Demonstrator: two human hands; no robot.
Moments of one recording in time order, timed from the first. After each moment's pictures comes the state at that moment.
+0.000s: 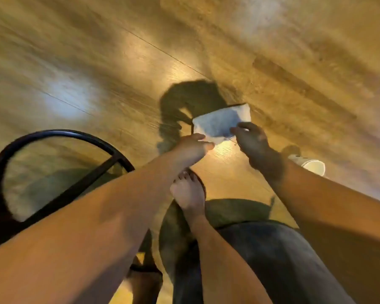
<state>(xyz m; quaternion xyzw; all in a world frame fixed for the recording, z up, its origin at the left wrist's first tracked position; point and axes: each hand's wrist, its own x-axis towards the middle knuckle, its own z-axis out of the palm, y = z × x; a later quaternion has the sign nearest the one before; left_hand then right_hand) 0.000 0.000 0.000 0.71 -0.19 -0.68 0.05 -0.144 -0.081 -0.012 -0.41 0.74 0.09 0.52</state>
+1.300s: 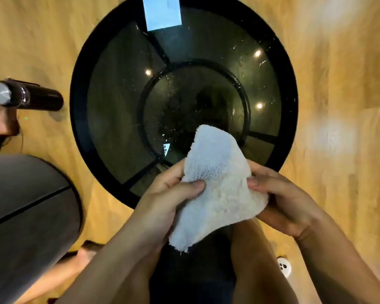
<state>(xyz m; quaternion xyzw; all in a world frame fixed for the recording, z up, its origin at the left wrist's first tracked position) 0.081 0.390 0.377 0.51 0.24 -0.40 0.72 0.063 0.172 0.323 -0.33 0.24 0.43 0.80</state>
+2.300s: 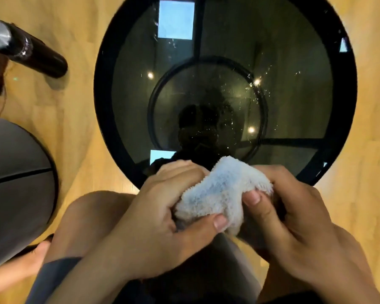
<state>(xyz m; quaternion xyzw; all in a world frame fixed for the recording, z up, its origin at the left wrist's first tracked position) 0.017 0.482 0.349 0.79 -0.06 -0.25 0.55 0.026 0.279 0.352 -0.85 -0.11 0.16 0.49</state>
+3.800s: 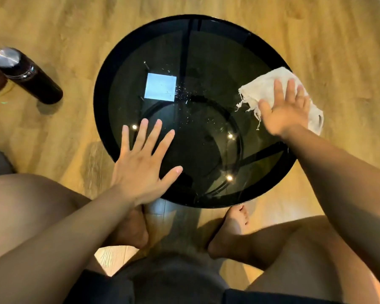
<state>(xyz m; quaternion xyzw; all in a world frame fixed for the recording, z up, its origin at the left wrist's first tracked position) -0.008 0.504 0.188 0.99 -0.13 -0.02 0.03 0.148 0.166 0.200 -0.99 0.08 0.11 -0.01</state>
